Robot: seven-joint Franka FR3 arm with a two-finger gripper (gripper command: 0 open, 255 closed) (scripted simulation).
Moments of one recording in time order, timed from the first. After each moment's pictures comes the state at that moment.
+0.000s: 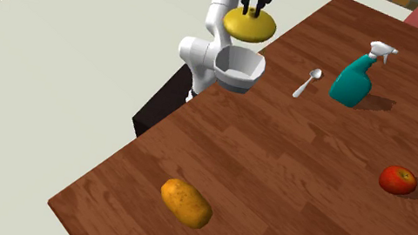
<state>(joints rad) 0.15 -0.86 0.21 -1.75 0.28 0.97 0.42</state>
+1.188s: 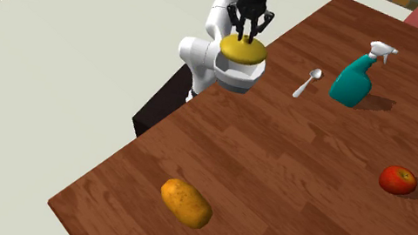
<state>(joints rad) 0.16 -1.07 0.23 -2.12 0.30 1.13 0.38</state>
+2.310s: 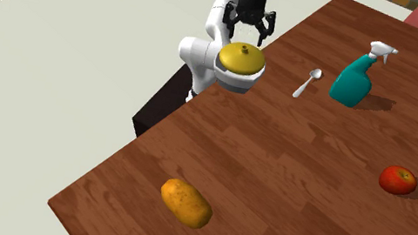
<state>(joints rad) 0.17 -1.10 0.24 -2.17 0.31 1.15 0.38</state>
